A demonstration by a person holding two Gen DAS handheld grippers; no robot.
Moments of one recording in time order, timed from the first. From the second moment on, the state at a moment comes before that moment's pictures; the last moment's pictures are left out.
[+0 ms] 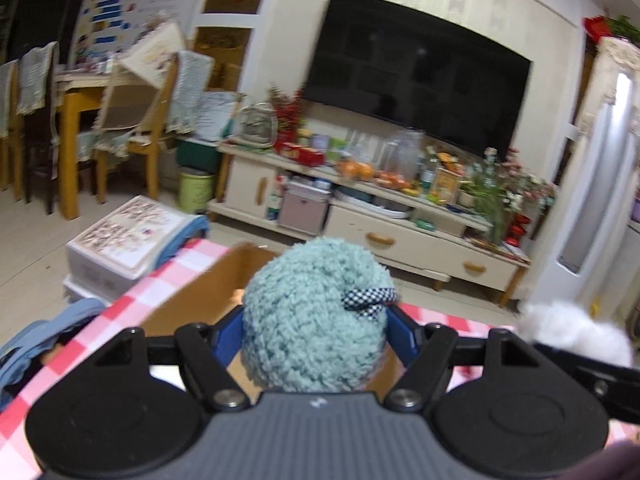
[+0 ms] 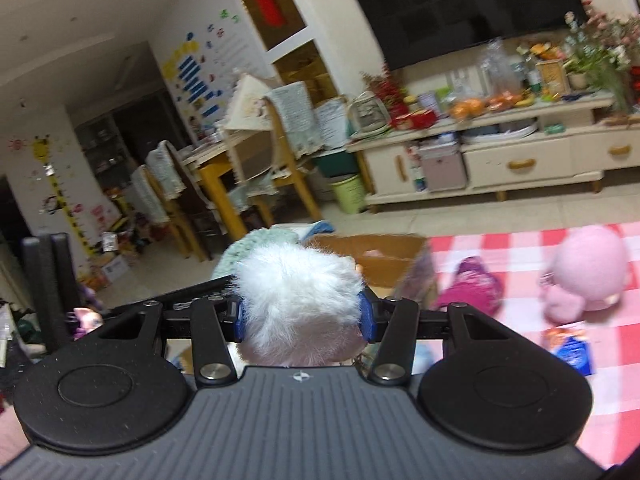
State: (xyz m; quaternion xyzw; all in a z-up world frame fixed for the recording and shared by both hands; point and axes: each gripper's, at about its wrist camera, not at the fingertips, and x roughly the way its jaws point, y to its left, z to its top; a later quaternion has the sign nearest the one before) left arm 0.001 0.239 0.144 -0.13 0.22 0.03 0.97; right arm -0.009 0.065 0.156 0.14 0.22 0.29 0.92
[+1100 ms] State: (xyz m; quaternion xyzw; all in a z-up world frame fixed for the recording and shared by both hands) left arm 0.021 0.276 0.118 -0.13 0.27 0.10 0.95; right arm 0.003 0.107 0.118 0.18 0.31 0.32 0.87
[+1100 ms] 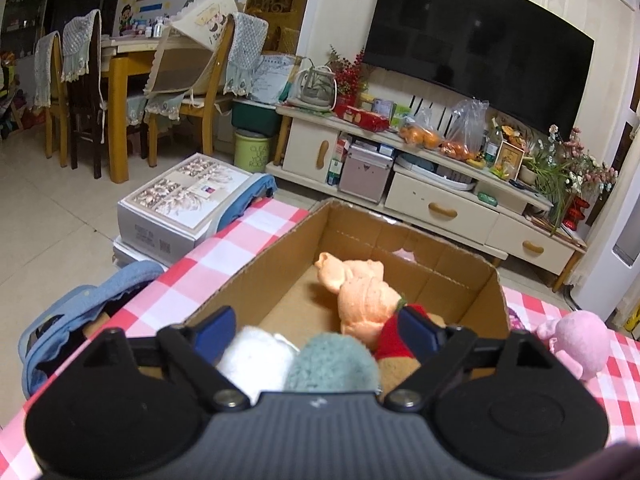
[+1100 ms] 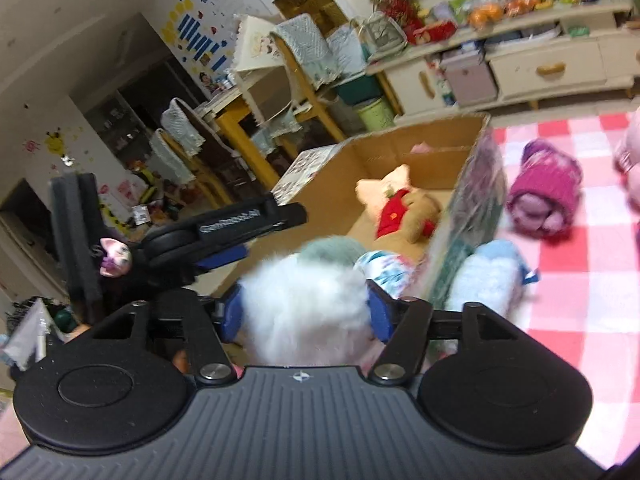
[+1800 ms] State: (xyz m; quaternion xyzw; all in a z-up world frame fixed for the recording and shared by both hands) left arm 0.019 0.237 0.124 -0.08 0.26 0.08 0.96; right arm -0.021 0.076 0.119 0.13 0.27 0.25 0.92
